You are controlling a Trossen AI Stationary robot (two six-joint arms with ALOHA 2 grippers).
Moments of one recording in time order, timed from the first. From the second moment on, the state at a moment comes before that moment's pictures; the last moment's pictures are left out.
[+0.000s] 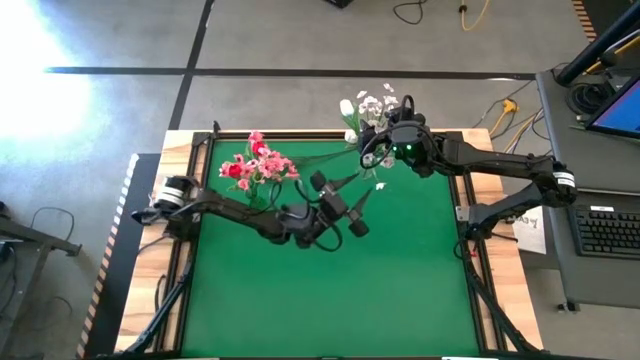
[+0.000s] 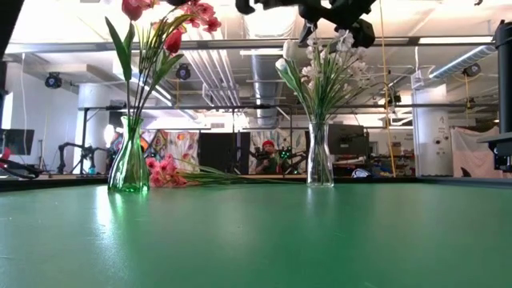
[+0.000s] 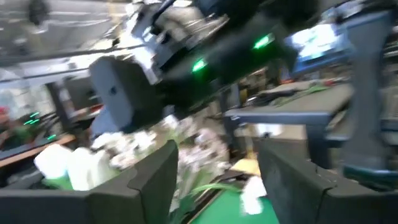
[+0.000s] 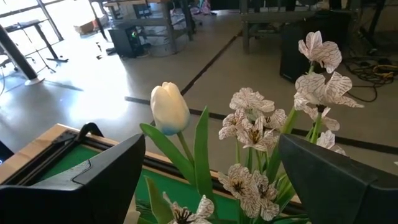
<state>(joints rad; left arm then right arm) -0.19 1.91 1.33 0.85 -0.87 0.41 -0.25 1.31 1.19 -0.26 0.76 0.44</state>
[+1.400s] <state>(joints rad) 0.08 2.01 1.34 0.96 -0.63 0.31 -0.25 1.36 1.19 -0.25 0.76 0.45</state>
